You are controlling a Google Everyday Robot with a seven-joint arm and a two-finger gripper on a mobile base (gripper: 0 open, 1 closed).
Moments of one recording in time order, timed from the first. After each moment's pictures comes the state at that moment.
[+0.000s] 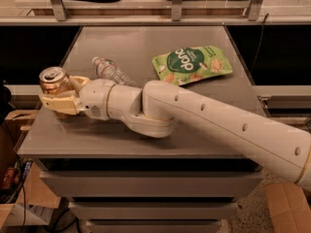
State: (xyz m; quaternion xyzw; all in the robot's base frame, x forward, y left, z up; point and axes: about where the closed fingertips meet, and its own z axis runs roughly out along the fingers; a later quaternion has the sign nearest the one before) arm 0.517 0.239 0.896 -0.42 0.55 0.47 0.55
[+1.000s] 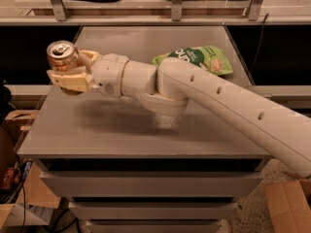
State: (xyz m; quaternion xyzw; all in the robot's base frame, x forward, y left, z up) arm 0.537 0.207 0.952 -0.45 0.50 0.44 0.60
